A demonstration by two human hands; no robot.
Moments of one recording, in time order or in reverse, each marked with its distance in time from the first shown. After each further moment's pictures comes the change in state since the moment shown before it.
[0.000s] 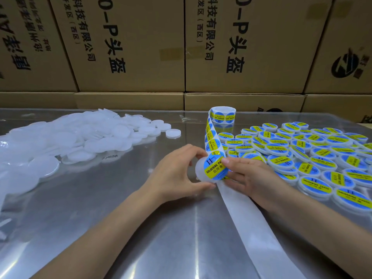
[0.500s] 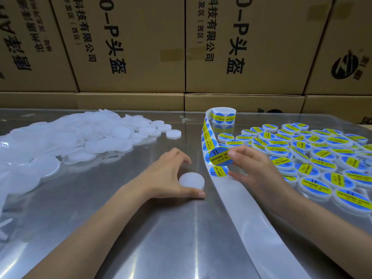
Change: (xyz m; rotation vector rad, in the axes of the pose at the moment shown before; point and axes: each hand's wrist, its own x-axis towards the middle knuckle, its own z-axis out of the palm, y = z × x) left_hand -0.003 -0.026 -0.009 0.117 -0.340 -0.272; right_hand -0.001 -0.005 0.004 -0.056 0.153 -0.254
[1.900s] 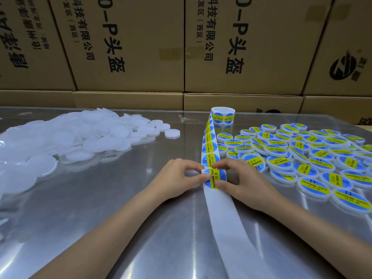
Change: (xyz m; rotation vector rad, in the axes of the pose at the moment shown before) left_hand 0.014 0.010 0.026 -0.384 0.136 0.045; right_hand 0.010 0.026 -0.009 -0.949 -0.139 -0.410
